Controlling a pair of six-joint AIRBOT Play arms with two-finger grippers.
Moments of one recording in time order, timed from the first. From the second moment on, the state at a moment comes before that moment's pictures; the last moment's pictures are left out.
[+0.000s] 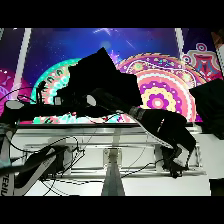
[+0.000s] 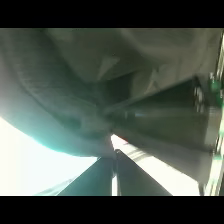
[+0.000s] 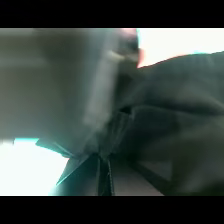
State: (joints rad) left arm 0.32 -0.94 0.47 0.78 -1.22 -0.88; right arm 0.96 -1.90 1.60 -1.14 0.66 0.58
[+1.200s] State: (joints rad) left arm 0.45 -1.01 0.83 0.96 -0.76 -1.29; right arm 0.22 -1.46 1.61 -1.40 0.63 1.21
